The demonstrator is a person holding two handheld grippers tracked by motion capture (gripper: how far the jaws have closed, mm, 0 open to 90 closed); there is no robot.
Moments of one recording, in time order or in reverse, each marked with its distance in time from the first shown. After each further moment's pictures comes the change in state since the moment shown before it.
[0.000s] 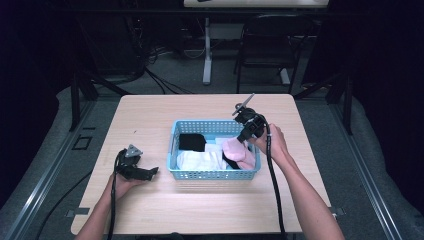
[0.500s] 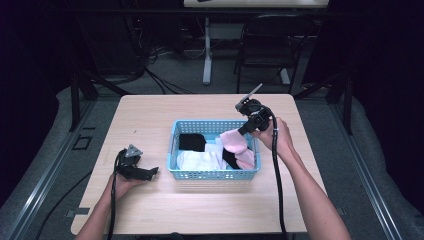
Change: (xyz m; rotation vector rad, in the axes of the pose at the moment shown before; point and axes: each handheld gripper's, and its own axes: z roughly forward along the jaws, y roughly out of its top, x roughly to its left) left arm 0.000 0.000 0.000 0.001 -0.001 0.001; right arm 0.003 0.003 -0.043 -0.094 0.015 0.001
